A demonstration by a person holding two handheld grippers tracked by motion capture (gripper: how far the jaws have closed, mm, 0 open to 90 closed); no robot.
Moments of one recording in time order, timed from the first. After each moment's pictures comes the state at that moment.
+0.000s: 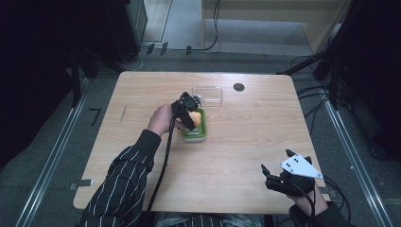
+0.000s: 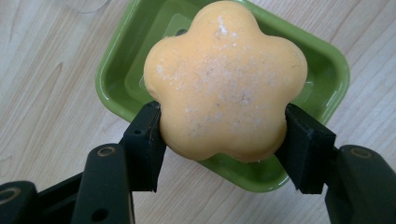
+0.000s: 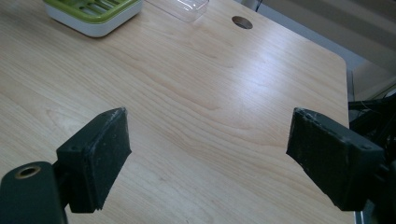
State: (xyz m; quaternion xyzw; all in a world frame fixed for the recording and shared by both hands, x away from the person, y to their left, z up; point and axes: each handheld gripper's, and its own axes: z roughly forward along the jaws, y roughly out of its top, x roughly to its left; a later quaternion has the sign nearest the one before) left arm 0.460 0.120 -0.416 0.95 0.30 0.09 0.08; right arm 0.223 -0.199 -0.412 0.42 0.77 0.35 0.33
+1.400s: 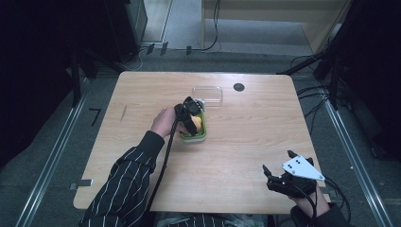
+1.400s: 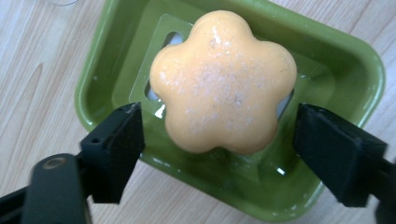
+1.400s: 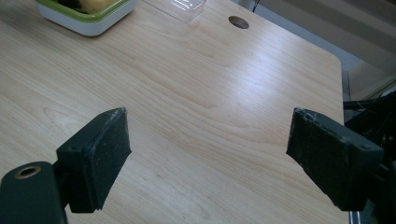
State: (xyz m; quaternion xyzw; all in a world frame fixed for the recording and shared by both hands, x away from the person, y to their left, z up) left arm 0.460 0.113 -0.431 0.95 0.29 0.10 0.06; right arm 0.219 -0.201 -0.413 0.42 0.77 0.35 0.34
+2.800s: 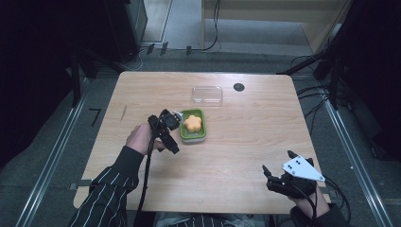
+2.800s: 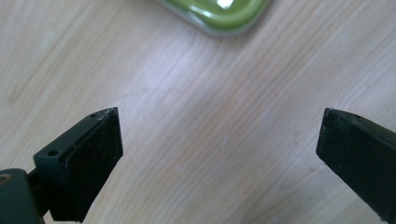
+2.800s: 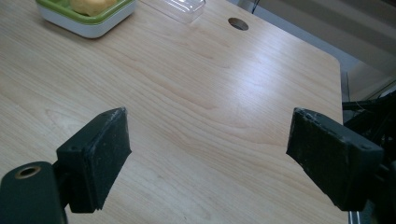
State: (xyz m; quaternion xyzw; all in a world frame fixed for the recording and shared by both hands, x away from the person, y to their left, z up) left arm 0.378 0.171 -0.402 0.94 0.34 0.09 0.04; right arm 0.218 -0.200 -0.412 0.42 0.76 0.35 0.34
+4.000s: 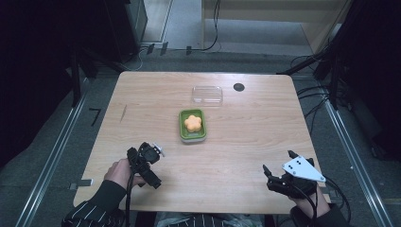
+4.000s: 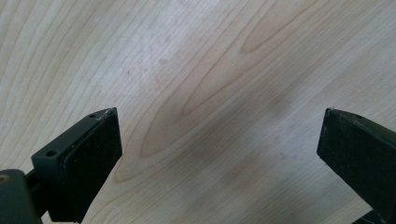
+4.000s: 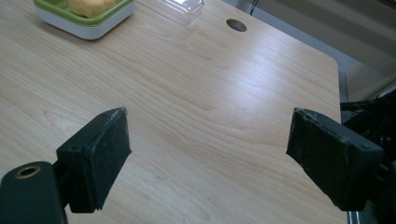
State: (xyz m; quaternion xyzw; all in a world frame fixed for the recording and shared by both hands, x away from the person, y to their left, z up) left arm 0.293 0.218 -0.436 0.92 0.37 0.07 0.02; right arm 0.218 -0.201 -0.412 0.42 0.76 0.36 0.34
